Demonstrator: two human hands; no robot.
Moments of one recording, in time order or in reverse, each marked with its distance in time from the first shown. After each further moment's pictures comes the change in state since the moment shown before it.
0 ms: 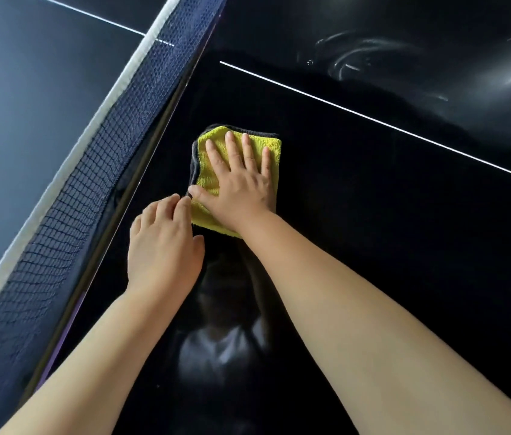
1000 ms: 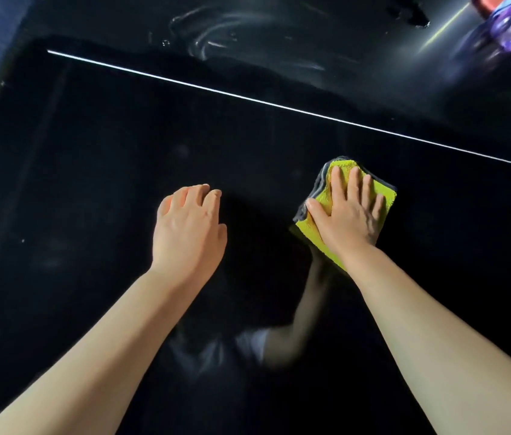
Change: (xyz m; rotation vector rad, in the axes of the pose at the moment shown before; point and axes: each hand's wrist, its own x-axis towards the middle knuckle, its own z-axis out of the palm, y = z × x) left_hand 0.014 0.201 0.068 -0.008 0.074 0.422; right_hand -0.175 0.317 0.016 -0.002 -0.017 0.705
